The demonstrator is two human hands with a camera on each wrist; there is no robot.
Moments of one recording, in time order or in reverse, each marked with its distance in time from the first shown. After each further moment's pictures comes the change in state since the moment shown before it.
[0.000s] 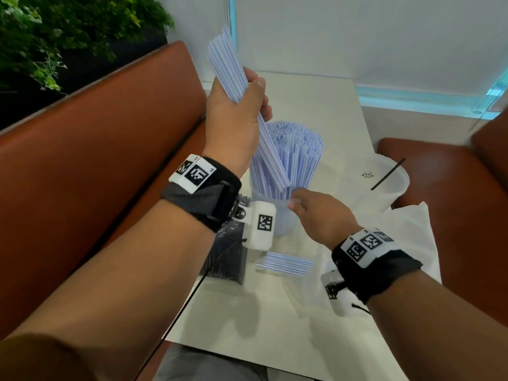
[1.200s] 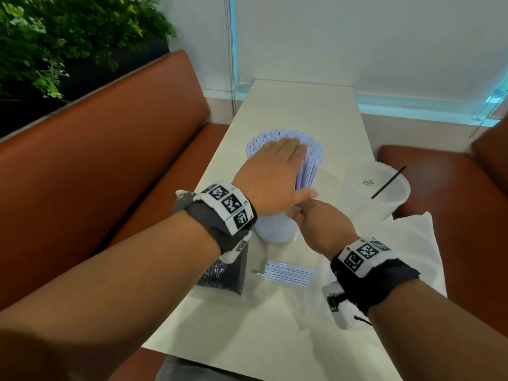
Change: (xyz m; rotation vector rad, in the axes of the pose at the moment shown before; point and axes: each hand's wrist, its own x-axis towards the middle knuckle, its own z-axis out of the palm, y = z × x) left_hand -0.025 -0.049 -0.003 1.500 -0.914 0.351; right_hand 0.000 -0.006 -0.002 0.019 -0.023 0.025
